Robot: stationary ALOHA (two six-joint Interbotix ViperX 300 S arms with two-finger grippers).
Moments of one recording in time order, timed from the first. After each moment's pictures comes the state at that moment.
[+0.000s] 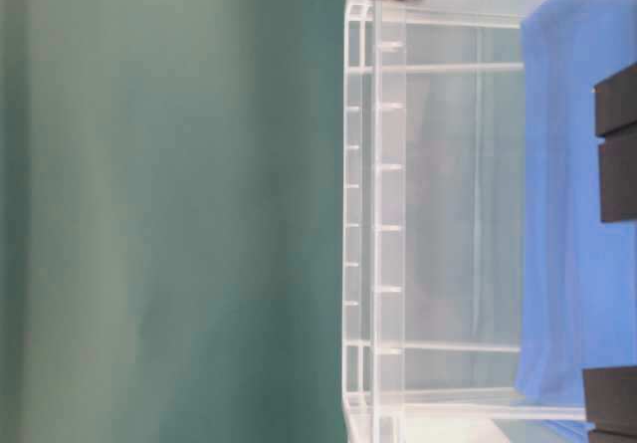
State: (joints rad) left arm -0.10 -0.79 0.47 0.02 1.58 -0.35; right arm 0.42 0.06 0.35 -0.16 1.09 2.18
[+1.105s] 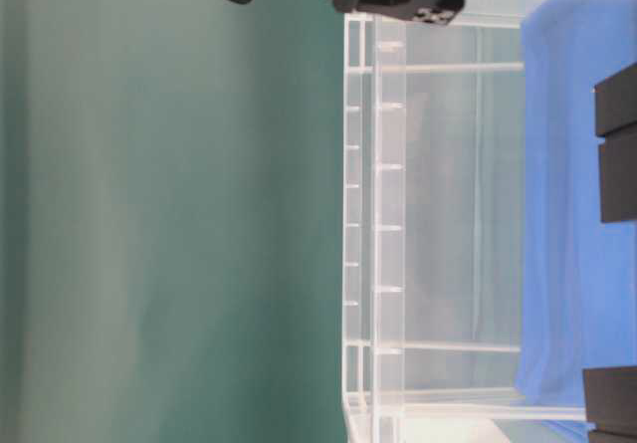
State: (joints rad) left arm -0.10 -0.80 0.47 0.02 1.57 -0.34; right arm 0.41 0.07 0.35 -0.13 1.05 2.17
